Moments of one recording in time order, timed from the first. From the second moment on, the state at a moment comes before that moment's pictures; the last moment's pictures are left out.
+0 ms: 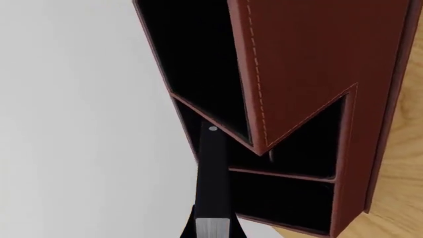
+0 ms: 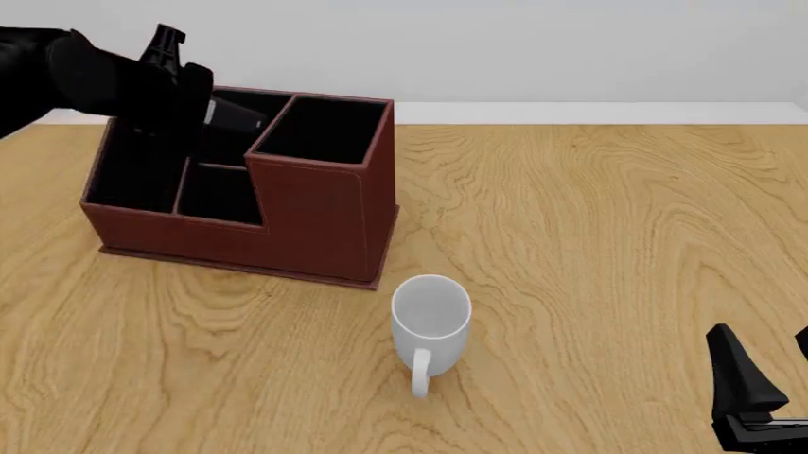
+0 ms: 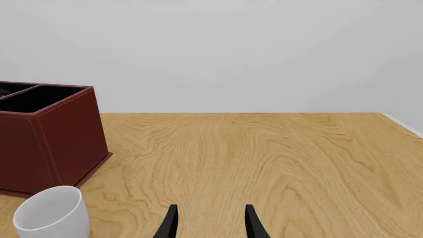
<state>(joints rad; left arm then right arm) -0.07 1.63 -1.45 0.48 1.87 0.00 0.02 0.00 -0.01 0.00</state>
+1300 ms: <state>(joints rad) -0.07 1.86 -1.58 0.48 1.91 0.00 0.02 0.00 -0.01 0.00</state>
